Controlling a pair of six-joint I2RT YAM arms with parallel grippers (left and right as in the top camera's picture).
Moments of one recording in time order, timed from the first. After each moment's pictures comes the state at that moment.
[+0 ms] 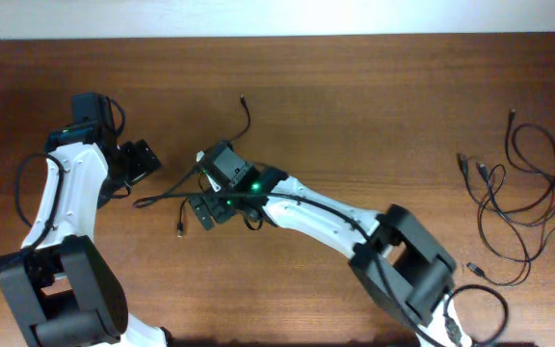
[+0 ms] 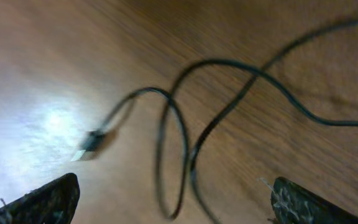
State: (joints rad) left arm 0.23 1.73 1.29 -0.93 -0.08 -0.41; right arm 0.89 2.13 1.55 -0.41 -0.12 0.28
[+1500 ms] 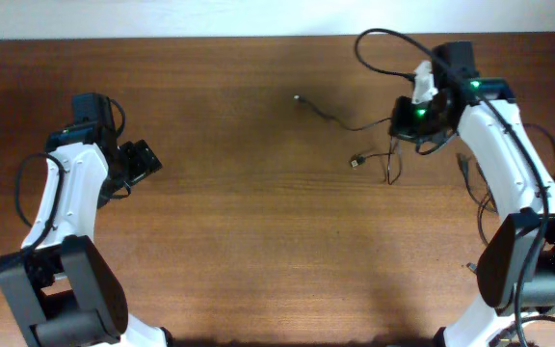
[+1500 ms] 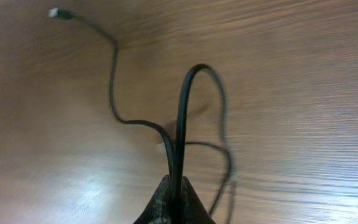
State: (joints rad) left arm 0.23 1.73 1.29 -0.93 -0.08 -0.41; right arm 0.02 1.87 1.58 -0.92 -0.29 0.25
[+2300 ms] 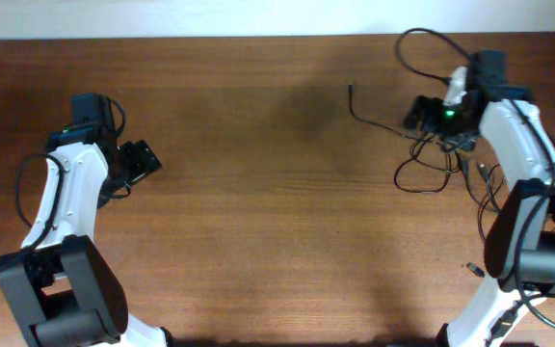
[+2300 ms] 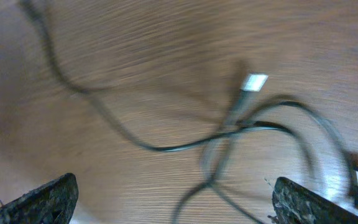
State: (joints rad) left arm 0.23 1.73 1.29 -0.93 -0.08 -0.41; right arm -0.10 1.99 1.55 -0.78 -0.23 0.20
